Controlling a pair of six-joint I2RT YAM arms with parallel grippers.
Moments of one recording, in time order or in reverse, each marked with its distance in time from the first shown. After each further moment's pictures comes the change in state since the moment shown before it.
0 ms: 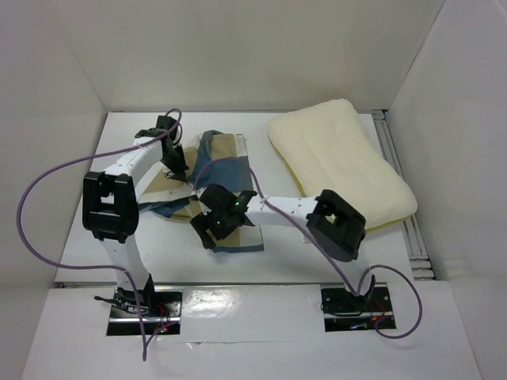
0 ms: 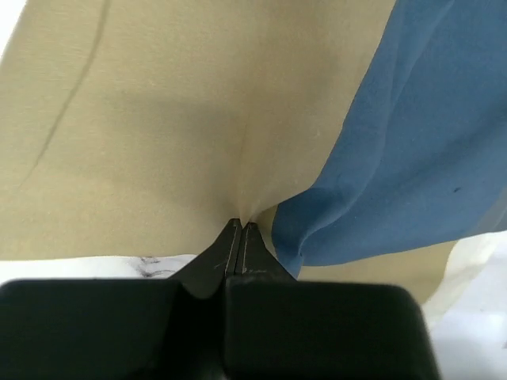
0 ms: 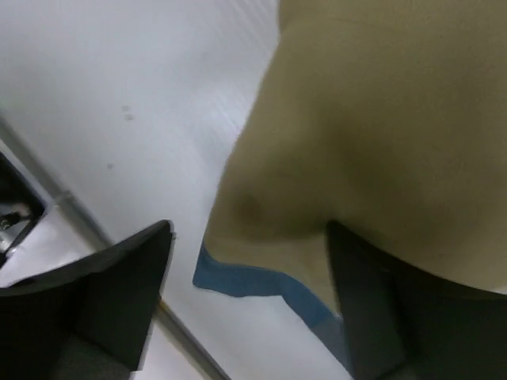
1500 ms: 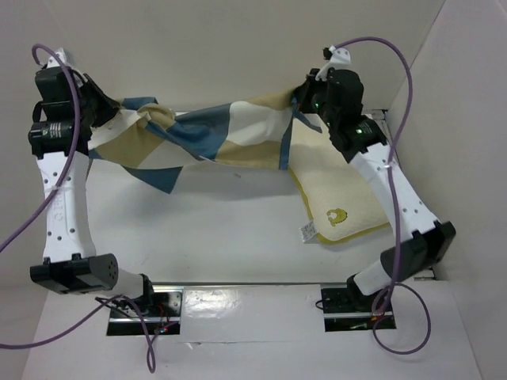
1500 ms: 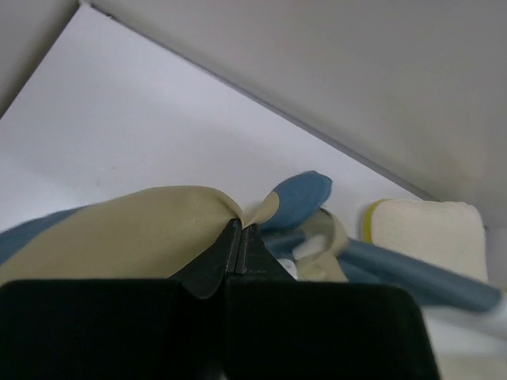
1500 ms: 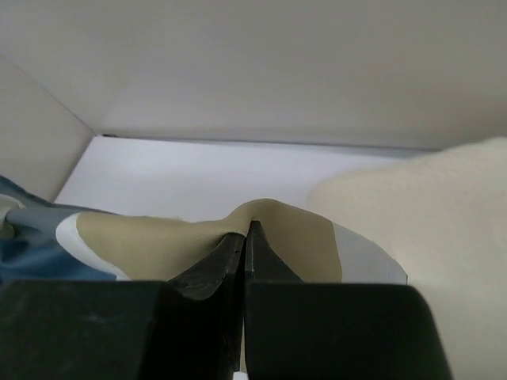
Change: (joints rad) left arm 0.291 -0.420 0.426 -0.058 -0.003 -0.074; right arm -0.643 -0.493 0.285 0.027 0.293 -0.027
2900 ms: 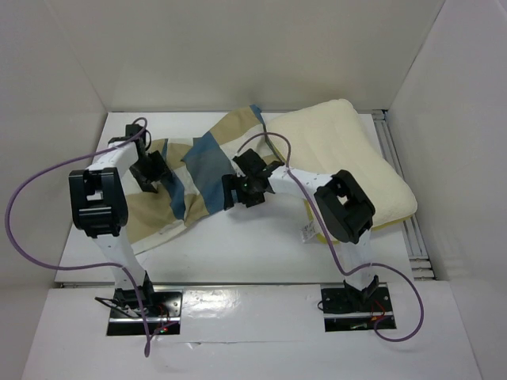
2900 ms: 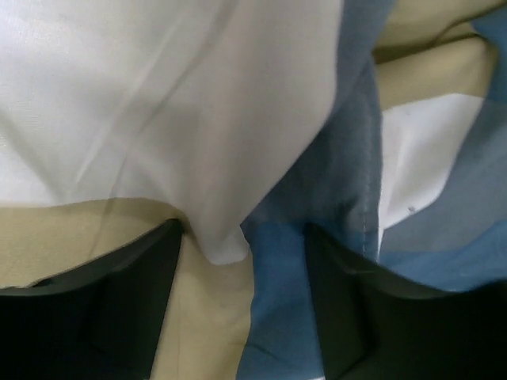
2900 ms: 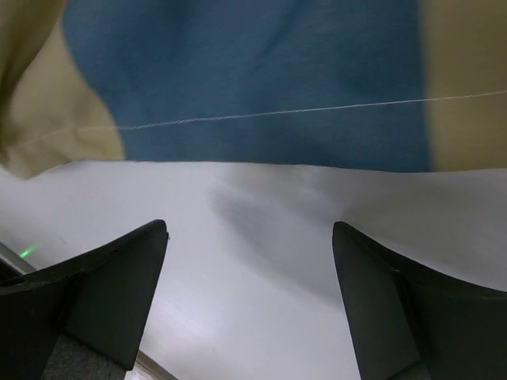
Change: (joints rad) left arm -0.051 0.472 -0.458 0.050 0.085 -0.006; right arm 0.338 0.573 -0.257 -0.014 -0.348 0.214
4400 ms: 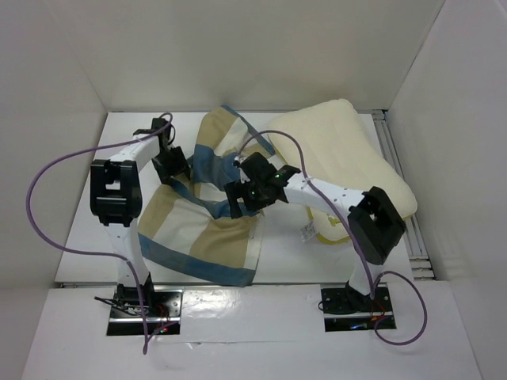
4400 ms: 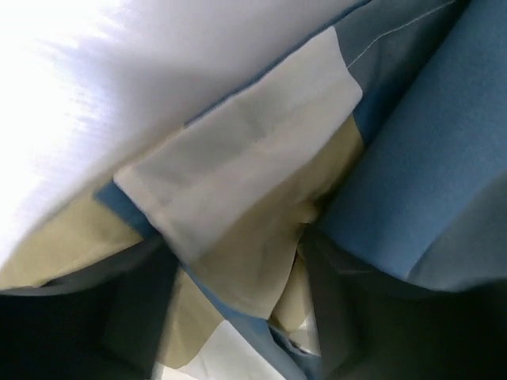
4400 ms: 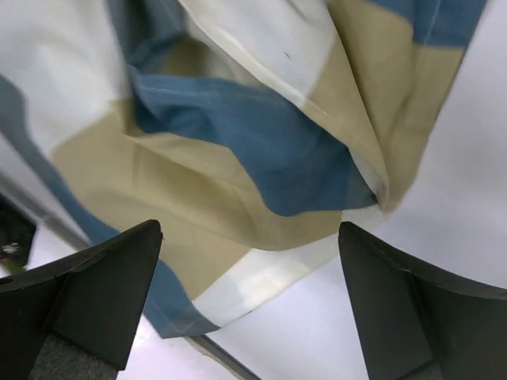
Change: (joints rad) left arm -0.147 0.133 0.142 -0.018 -0.008 -0.010; right arm 0.044 -0.287 -0.113 -0.122 0.053 -0.137
